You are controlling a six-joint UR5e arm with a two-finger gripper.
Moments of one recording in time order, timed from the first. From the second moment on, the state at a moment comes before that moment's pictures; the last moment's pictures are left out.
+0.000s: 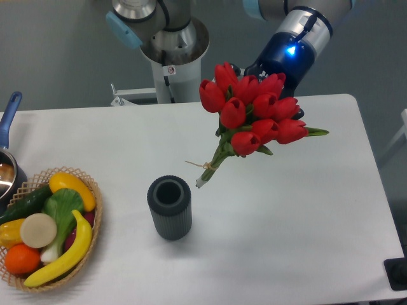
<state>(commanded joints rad) 2.79 -1.71 -1.64 -0.88 0.31 0.85</state>
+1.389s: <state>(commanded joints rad) 2.82 -1.51 -1.76 -0.89 0.88 0.93</state>
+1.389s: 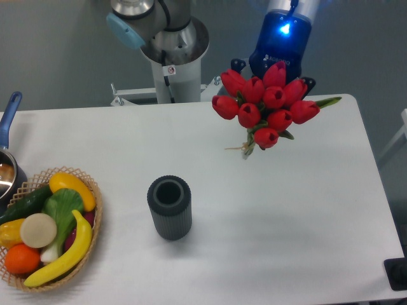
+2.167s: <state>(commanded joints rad) 2.77 -1.56 -1.82 -0.89 1.29 1.13</state>
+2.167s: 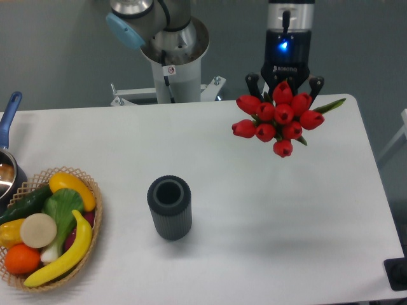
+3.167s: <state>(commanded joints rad) 2.48 -1.94 -1.68 -0.89 1.88 1.27</state>
